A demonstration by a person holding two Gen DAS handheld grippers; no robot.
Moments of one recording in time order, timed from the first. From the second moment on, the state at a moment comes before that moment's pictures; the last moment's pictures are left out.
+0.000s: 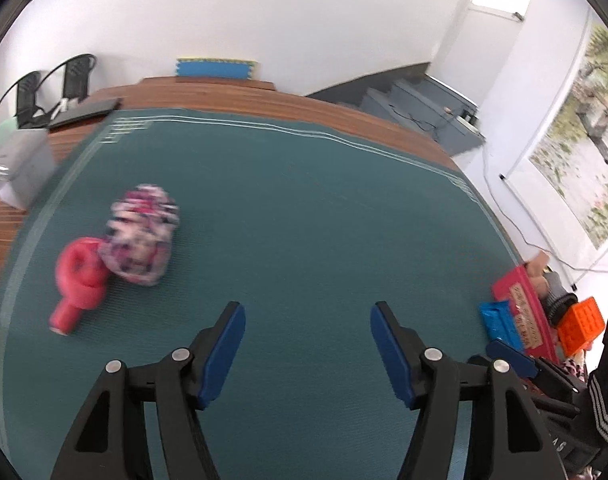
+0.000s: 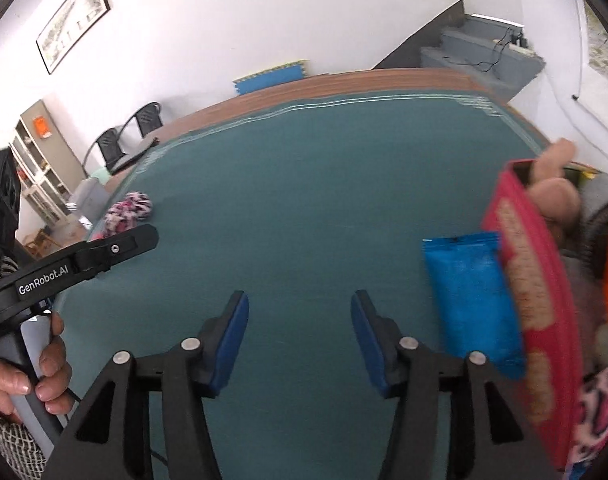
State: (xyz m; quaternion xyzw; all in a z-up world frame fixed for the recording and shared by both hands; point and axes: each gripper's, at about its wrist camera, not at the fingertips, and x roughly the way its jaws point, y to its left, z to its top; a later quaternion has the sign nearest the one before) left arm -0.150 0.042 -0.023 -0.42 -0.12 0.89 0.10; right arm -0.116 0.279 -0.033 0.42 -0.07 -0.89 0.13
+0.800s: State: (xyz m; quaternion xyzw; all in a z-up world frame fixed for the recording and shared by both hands) left arm -0.170 -0.065 -0.070 -0.44 -0.04 0.90 0.07; right arm -0.139 0.224 -0.060 0.45 -0.10 -0.88 0.12
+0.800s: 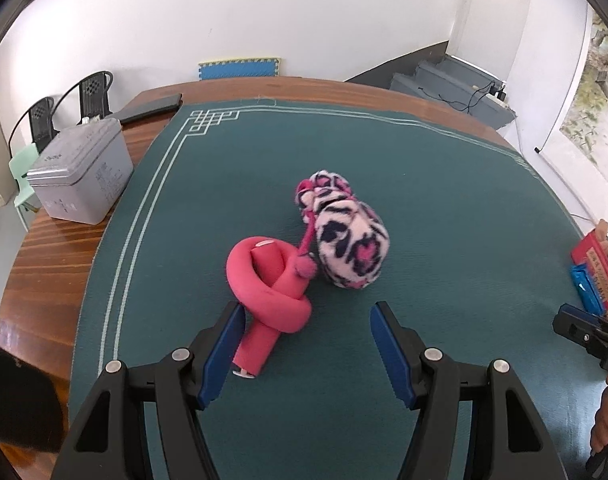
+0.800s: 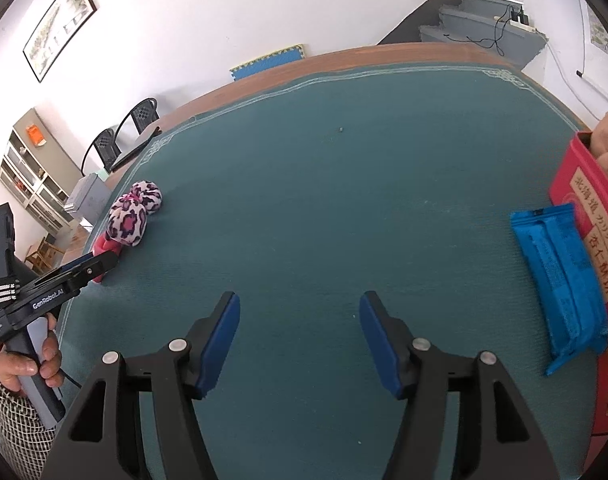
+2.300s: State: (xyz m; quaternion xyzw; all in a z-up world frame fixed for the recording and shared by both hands) left arm -0.168 -0.082 -0.070 -0.42 -0.08 0.90 0.07; right arm -0.248 0.033 -0.067 0.49 -0.12 -0.82 0.26
